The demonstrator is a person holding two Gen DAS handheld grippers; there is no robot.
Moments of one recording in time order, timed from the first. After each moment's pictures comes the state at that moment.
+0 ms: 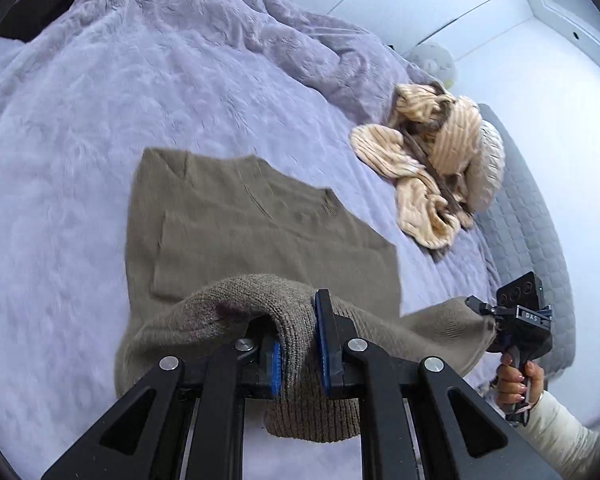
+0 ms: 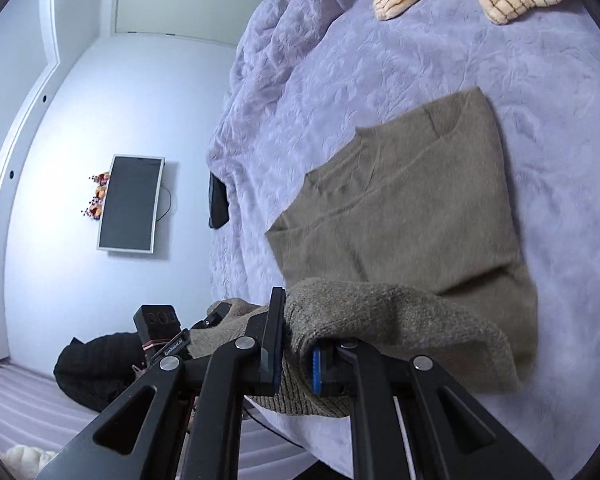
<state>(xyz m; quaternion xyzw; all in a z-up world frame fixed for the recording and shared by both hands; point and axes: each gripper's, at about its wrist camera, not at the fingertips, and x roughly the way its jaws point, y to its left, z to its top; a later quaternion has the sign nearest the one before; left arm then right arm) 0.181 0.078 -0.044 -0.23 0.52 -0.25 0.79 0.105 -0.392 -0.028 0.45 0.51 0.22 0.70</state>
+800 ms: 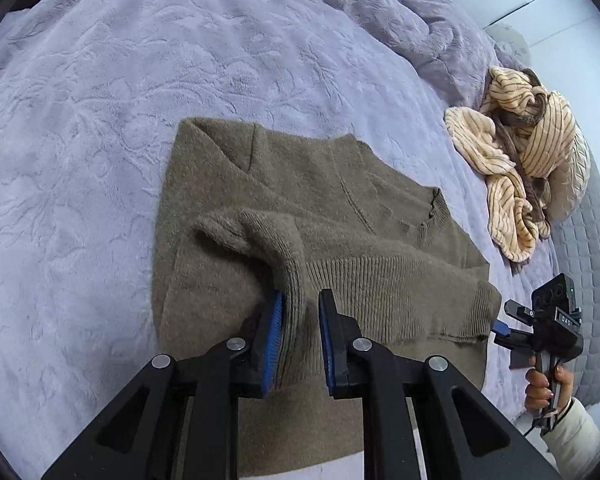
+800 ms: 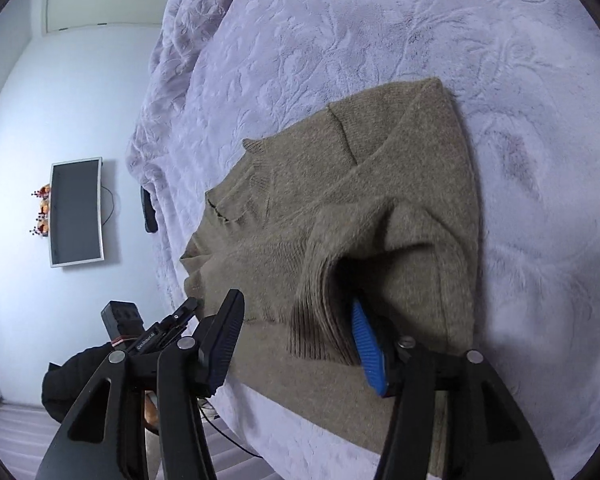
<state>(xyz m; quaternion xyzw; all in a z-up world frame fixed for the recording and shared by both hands) 0.242 0.068 -0.125 -0.19 0.61 -0.17 0.75 0.179 -0.414 -0.128 0.44 0.59 0.17 0.66</state>
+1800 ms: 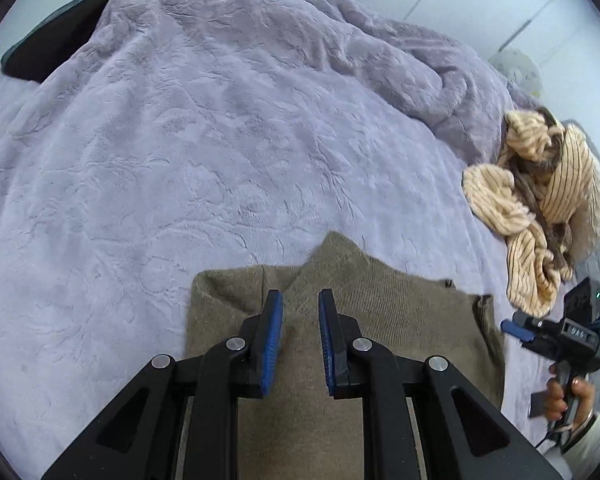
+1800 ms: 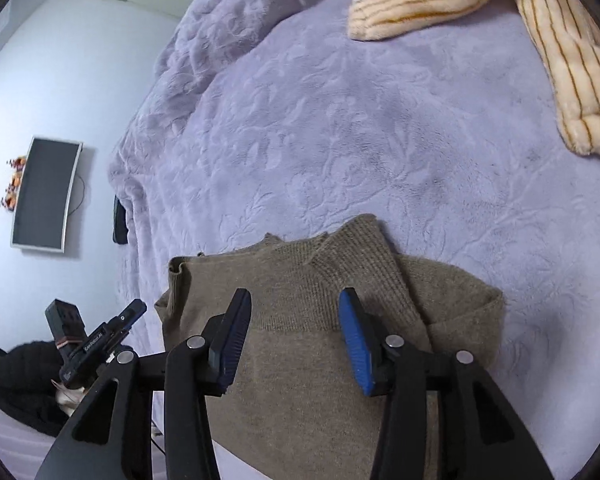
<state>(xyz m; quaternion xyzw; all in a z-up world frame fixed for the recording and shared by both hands) 0.306 0.057 -0.090 -0.15 0.55 -0.12 0.81 0.268 -0.398 -0.087 0.32 0.57 0.15 0.74</state>
